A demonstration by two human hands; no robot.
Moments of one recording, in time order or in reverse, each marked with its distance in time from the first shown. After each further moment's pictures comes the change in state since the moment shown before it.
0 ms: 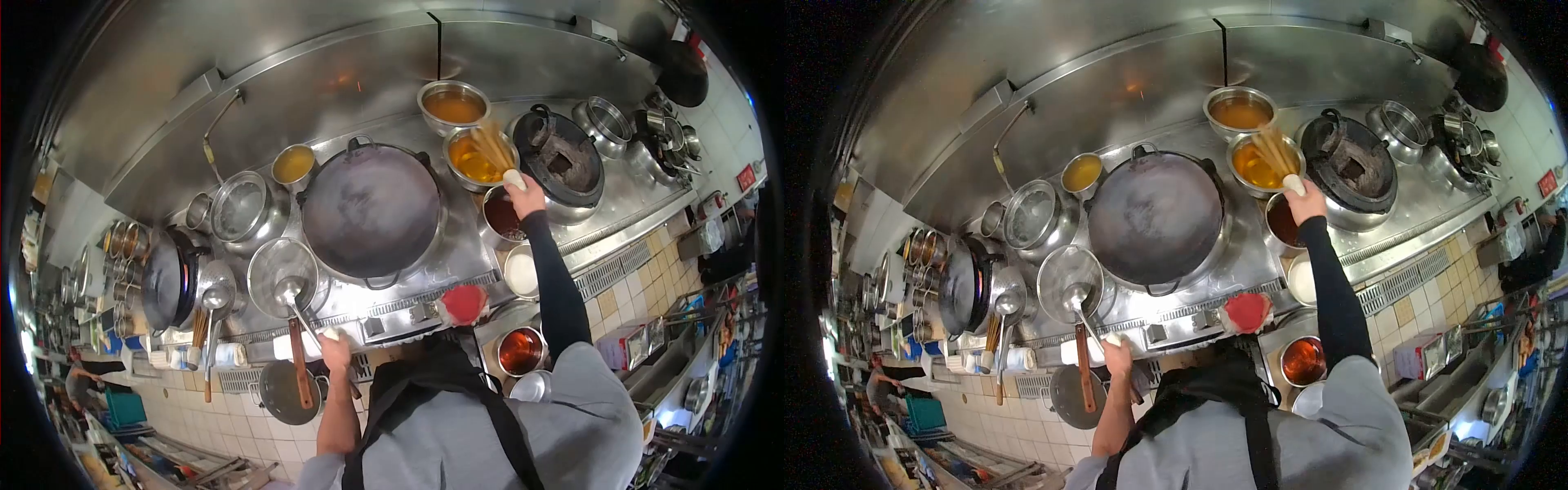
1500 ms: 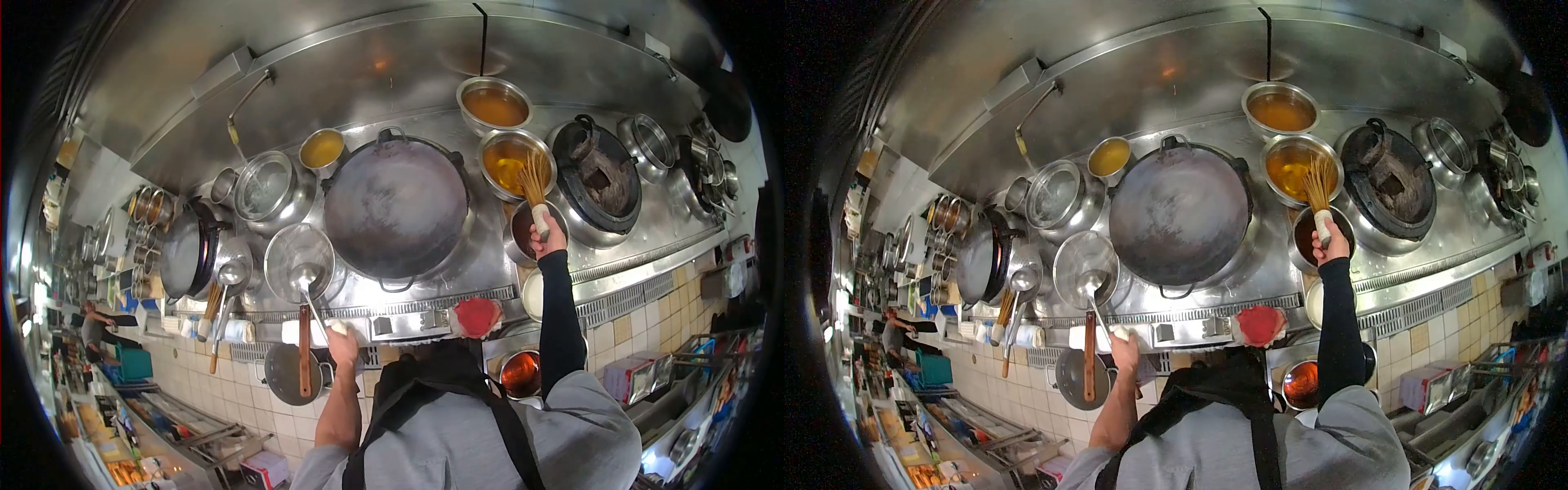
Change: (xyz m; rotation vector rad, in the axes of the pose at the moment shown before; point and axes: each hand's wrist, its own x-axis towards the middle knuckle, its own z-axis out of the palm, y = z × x) left_hand -0.004 0.003 0.015 0.021 0.107 -0.043; right_hand -0.012 0.056 0.012 1.005 -0.202 0.685
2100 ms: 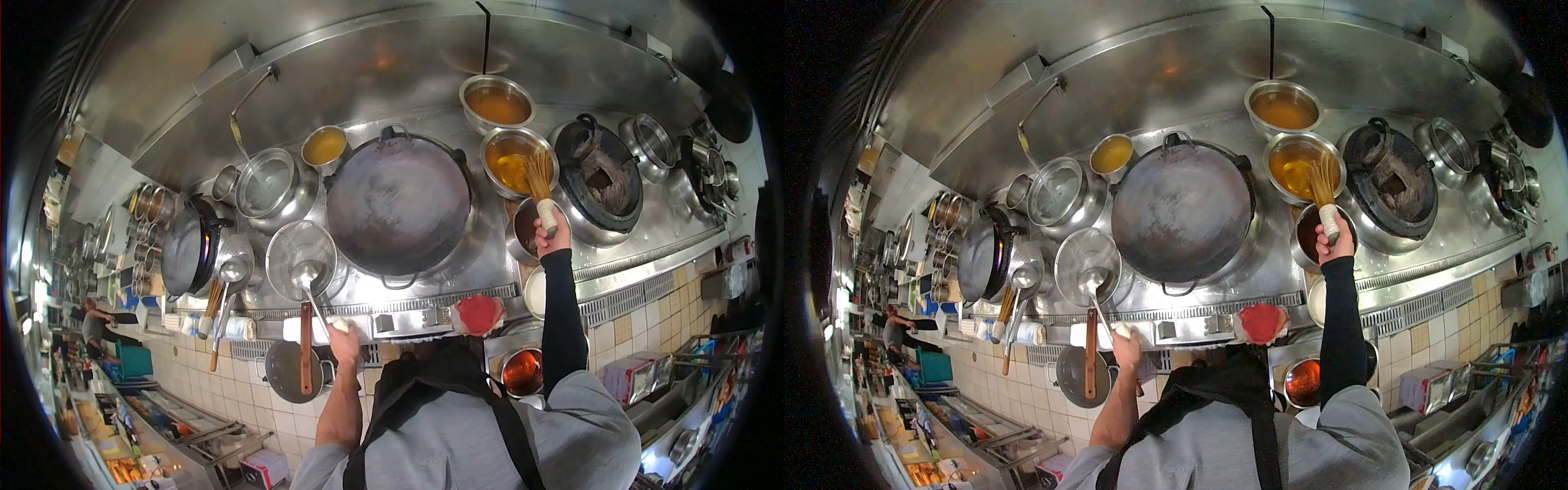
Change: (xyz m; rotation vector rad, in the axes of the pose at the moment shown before) left_hand 0.000 0.000 -0.004 -0.048 -0.030 0.018; right_hand -0.022 -0.010 0.017 0.158 -0.115 -0.043
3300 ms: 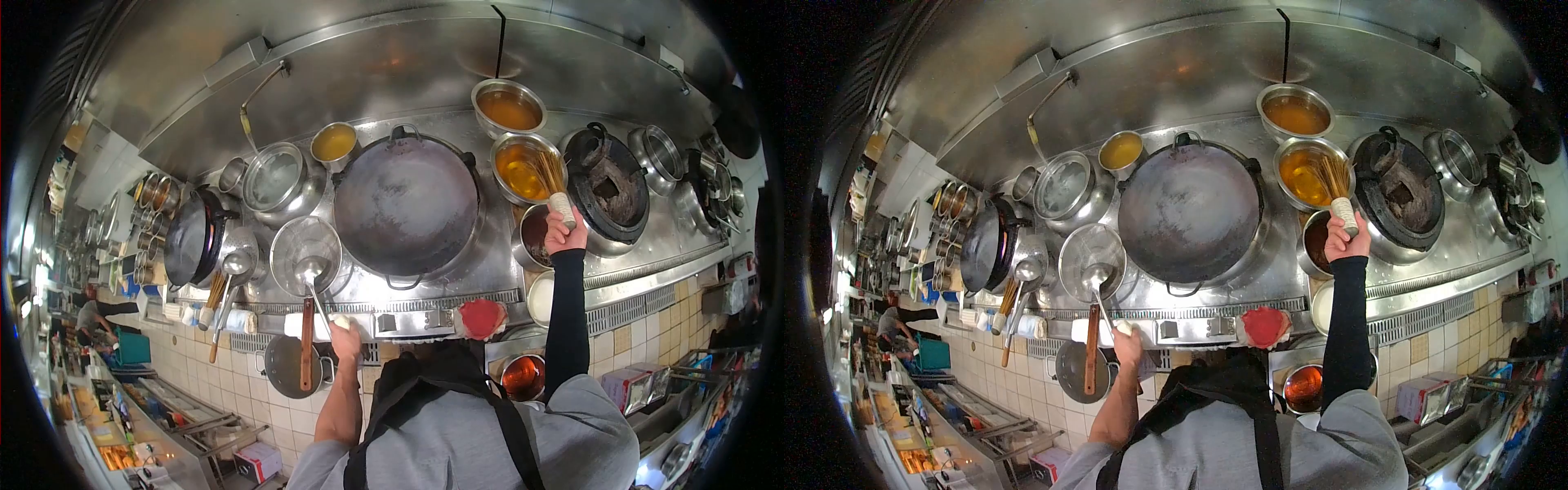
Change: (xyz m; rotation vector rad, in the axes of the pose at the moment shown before) left_hand 0.001 0.004 0.001 -0.001 0.052 -0.047; right_hand 0.007 -0.028 0.012 0.581 -0.257 0.276
